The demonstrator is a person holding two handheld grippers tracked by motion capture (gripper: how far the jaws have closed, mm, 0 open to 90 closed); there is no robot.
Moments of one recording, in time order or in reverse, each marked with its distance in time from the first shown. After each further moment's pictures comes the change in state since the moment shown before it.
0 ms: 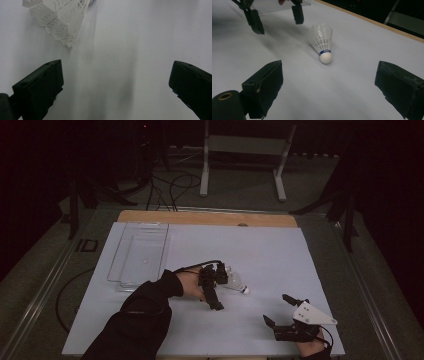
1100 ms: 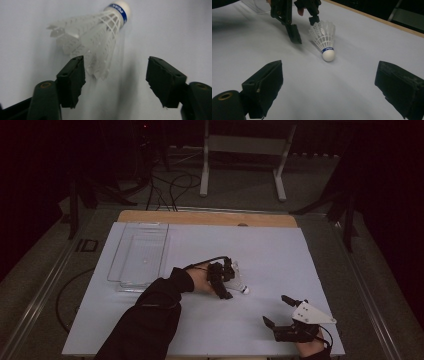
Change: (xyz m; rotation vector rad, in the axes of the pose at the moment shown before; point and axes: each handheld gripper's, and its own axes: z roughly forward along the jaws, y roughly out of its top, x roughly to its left) left arm 0.024 0.017 0.022 -0.091 0.072 0.025; right arm 0.000 -0.002 0.001 0.015 0.021 0.011
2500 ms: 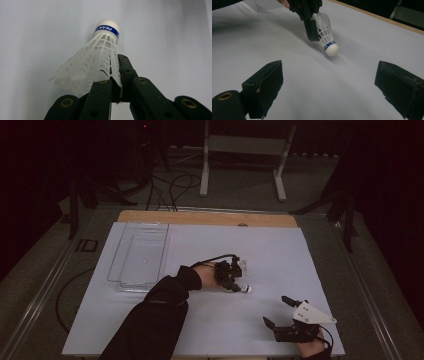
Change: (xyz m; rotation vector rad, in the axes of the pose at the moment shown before) left arm 0.001 0.020 -0.003 -0.048 -0.094 0.043; right arm -0.001 -0.001 0.000 0.010 0.006 0.000
